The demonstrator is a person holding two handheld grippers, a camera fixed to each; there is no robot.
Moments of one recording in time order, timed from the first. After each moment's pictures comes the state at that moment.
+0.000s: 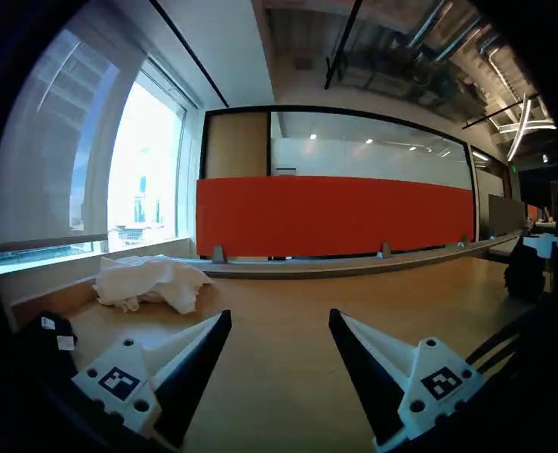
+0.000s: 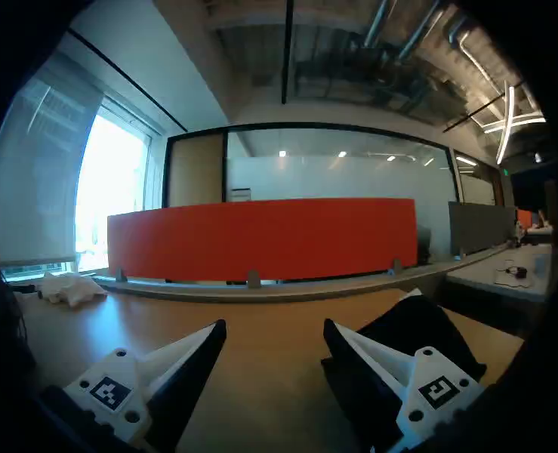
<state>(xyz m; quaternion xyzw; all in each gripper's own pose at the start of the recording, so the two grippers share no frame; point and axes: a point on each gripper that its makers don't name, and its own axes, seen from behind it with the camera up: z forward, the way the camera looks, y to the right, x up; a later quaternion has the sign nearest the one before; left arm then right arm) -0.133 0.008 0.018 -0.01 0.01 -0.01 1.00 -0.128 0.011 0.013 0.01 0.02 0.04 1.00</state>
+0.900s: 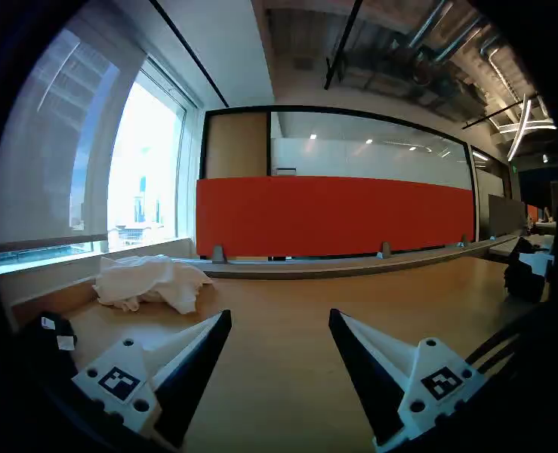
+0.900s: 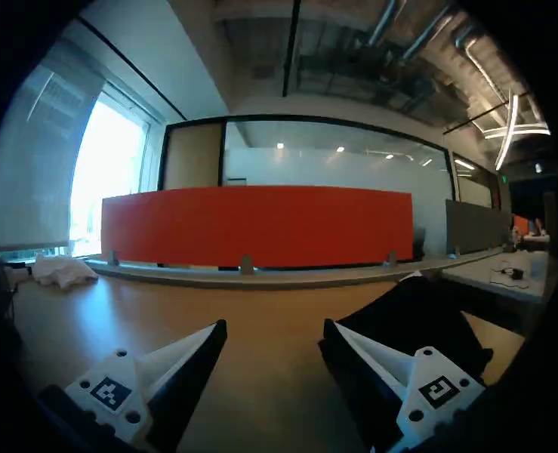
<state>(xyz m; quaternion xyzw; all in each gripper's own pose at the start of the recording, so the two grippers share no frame) -0.132 0.008 0.018 -0.01 0.01 -0.01 1.00 -0.155 0.007 0.021 0.00 0.00 0.02 1.00</state>
